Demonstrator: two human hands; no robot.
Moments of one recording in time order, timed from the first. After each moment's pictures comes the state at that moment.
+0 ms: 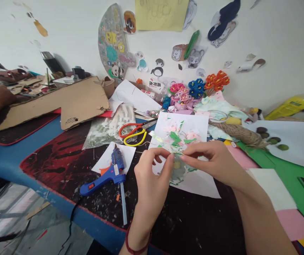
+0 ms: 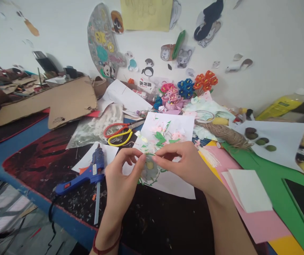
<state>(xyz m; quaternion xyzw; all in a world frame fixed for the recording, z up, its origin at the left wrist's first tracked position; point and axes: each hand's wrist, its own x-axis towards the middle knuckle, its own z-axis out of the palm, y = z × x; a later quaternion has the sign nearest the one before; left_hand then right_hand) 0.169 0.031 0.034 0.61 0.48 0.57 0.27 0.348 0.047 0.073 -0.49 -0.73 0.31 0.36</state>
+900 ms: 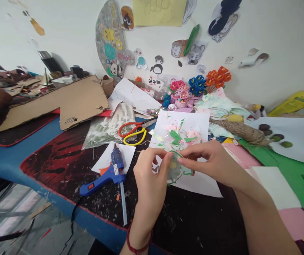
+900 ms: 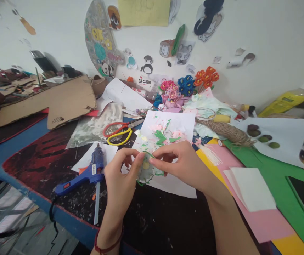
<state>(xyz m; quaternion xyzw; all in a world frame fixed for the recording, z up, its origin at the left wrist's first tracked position) 0.168 0.033 0.025 0.63 0.49 0.55 0.23 0.347 0.047 0.070 -0.49 -0.72 0.37 0.32</state>
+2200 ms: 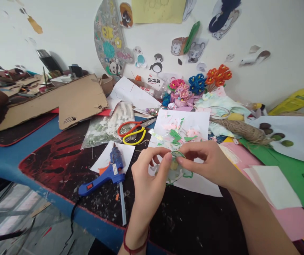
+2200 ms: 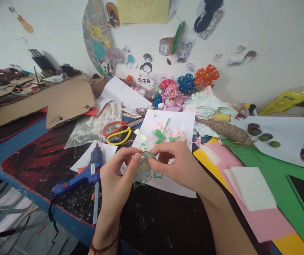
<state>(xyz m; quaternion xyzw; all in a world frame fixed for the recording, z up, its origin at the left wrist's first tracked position) 0.163 0.032 0.031 0.60 0.46 0.57 0.31 0.339 0.048 0.066 -0.49 -0.72 0.36 0.34</state>
